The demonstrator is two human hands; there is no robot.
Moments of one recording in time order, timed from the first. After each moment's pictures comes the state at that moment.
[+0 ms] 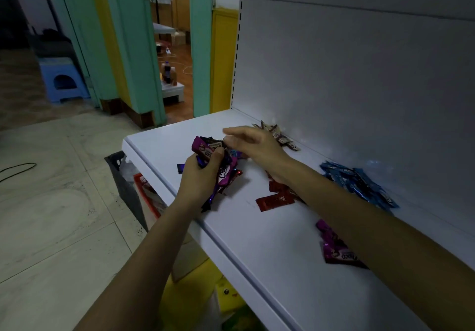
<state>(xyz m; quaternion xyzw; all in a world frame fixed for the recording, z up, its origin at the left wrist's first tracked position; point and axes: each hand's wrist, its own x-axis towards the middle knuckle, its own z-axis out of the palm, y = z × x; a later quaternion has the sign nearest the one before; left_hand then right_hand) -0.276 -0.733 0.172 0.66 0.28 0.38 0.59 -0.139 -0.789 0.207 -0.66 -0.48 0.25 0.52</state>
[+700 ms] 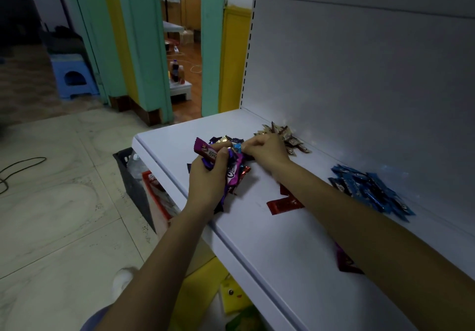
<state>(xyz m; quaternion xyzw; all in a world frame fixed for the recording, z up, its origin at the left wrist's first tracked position) -0.276 -0.730 0.164 0.62 0.26 0.43 0.60 -0.126 -0.755 0.183 -0.79 -0.37 0.16 0.47</state>
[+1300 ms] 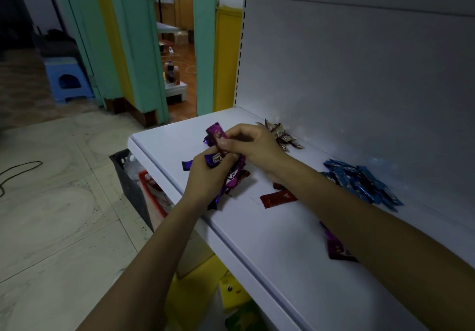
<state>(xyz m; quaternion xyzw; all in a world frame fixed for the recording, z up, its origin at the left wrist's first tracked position) -0.279 -0.736 0.173 0.67 0.23 0.38 0.59 -0.164 -0.787 0.216 -0.64 -0.48 0.26 0.54</state>
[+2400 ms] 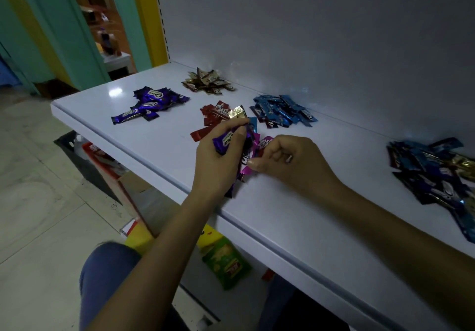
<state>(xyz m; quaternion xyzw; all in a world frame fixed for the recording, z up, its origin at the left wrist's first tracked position) -0.272 -0.902 0.164 0.73 0.13 0.36 0.57 -0.193 -1.027 0.186 -0.81 -0.37 0.11 0.44</state>
